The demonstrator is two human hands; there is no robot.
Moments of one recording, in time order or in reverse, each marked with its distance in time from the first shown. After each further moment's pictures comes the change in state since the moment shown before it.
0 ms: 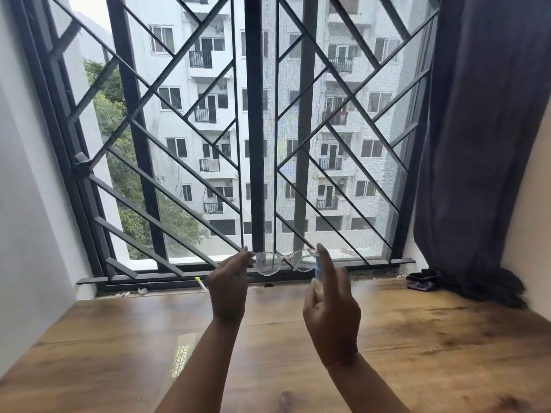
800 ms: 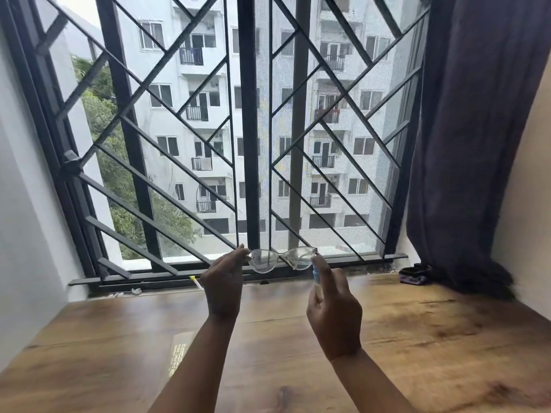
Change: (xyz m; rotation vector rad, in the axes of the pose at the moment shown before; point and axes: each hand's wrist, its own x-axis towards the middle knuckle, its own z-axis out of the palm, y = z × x) left_hand -0.001 -0.011 0.002 -0.026 0.017 -0.004; right_hand -0.008 0.022 0.003 -0.097 -0.074 -0.050
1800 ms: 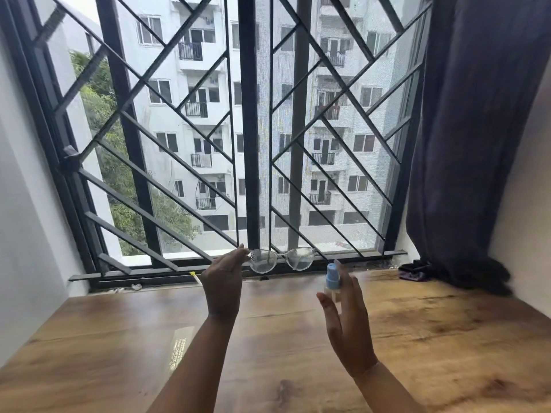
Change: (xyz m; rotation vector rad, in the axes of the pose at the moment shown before) left_hand -0.006 0.000 -0.004 0.025 0.006 -0.015; right_hand -0.020 0.022 -0.010 0.465 -0.080 0.096
